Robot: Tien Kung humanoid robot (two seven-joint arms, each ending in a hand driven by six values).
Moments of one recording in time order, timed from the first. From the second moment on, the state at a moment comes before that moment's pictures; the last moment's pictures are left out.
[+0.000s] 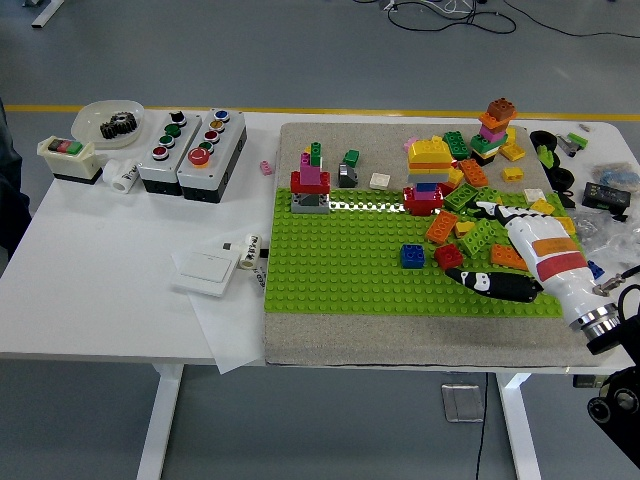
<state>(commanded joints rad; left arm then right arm) -0.13 0.12 -0.35 -0.26 1.13 0.22 0.11 0.25 -0.43 0.96 1.40 -2.09 -0.43 0.10</state>
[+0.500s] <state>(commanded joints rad) -0.13 0.12 -0.36 -0.26 1.15 0.21 0.12 0.44 -0.41 0.79 1.26 -2.16 -0.40 0.06</state>
